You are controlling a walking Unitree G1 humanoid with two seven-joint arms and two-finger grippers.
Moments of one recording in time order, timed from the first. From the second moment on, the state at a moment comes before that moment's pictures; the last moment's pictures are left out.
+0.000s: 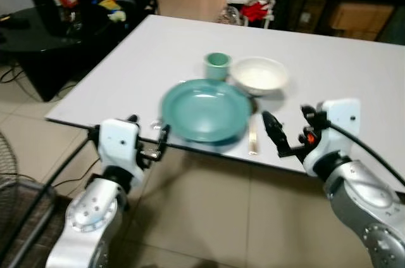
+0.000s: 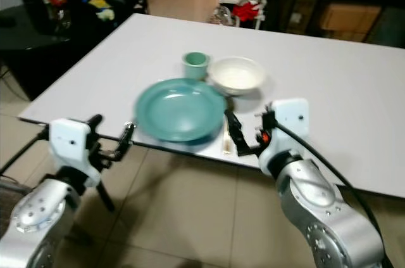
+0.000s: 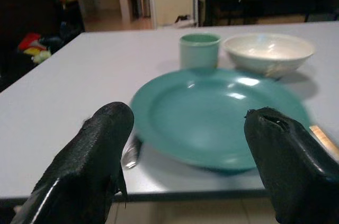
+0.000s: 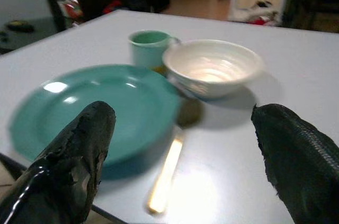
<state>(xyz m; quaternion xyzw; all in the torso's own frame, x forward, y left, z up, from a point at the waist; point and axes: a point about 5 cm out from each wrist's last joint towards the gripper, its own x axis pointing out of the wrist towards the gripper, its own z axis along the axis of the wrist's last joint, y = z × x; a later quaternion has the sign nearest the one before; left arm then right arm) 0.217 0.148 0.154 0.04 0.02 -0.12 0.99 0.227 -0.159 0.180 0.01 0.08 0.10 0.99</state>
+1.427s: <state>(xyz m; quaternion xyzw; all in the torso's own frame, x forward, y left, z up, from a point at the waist) 0.231 0.172 0.157 0.14 0.01 -0.05 0.99 0.230 -0.166 0.159 -0.03 0.02 0.07 1.00</state>
